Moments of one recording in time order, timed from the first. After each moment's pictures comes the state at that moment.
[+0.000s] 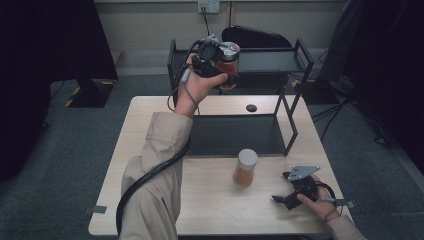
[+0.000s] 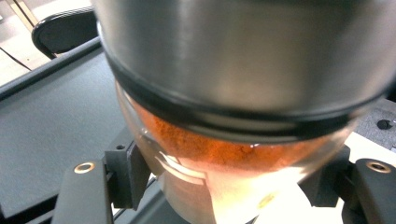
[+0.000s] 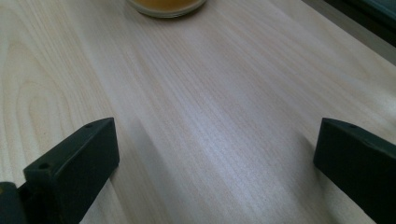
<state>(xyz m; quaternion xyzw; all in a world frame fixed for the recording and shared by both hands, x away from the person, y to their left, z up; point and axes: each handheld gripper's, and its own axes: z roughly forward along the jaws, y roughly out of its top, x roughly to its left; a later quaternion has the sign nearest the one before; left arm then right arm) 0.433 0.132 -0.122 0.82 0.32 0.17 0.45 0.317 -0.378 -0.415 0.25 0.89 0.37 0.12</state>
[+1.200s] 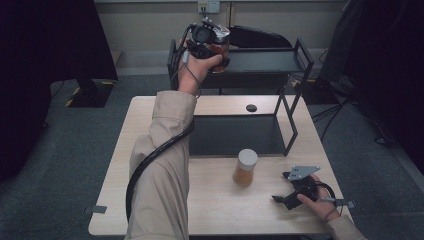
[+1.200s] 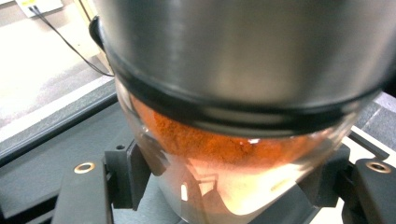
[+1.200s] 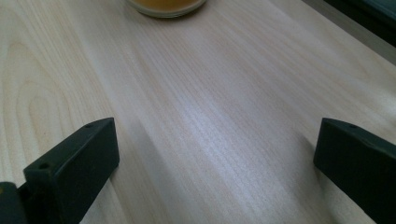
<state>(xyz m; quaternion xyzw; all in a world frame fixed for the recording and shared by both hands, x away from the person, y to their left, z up) 0.457 0.125 -0.105 0.79 0.38 0.23 0.41 0.317 -0.378 -0.415 0.25 0.89 0.37 0.12</state>
